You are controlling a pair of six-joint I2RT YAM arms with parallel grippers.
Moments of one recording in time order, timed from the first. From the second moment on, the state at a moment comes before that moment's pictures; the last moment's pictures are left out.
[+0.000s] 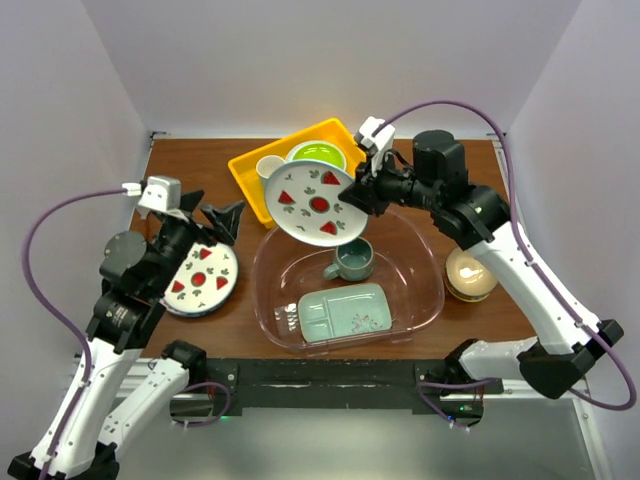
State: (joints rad) left arm -0.38 0.62 0.96 -0.24 -0.01 -0.23; right arm 0.64 1.29 1.56 -0.58 -0.33 -0.06
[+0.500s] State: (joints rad) left arm -0.38 0.49 0.63 -0.16 -0.04 -0.05; right arm 0.41 1.28 1.51 -0.87 -0.67 -0.31
